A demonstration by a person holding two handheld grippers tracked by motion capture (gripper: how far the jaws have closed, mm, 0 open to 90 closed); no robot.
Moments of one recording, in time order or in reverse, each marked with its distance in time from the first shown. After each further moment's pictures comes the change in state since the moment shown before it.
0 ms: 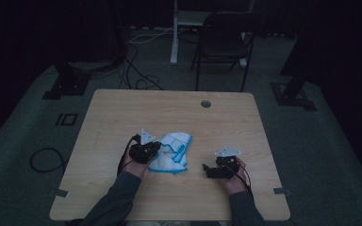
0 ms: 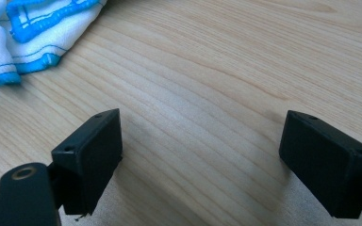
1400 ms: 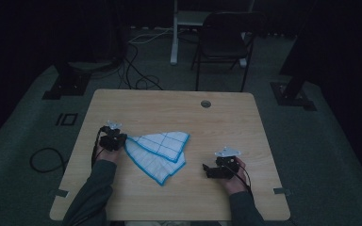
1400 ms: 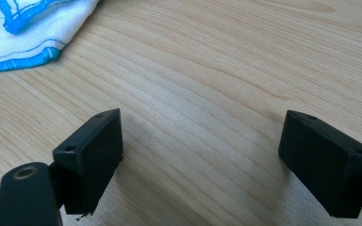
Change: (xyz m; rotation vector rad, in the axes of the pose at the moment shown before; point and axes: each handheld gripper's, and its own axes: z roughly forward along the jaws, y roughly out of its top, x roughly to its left) left arm 0.121 -0.033 0.007 0.115 0.249 -0.208; right arm 0.001 0.000 0.000 -0.002 -0.004 0.005
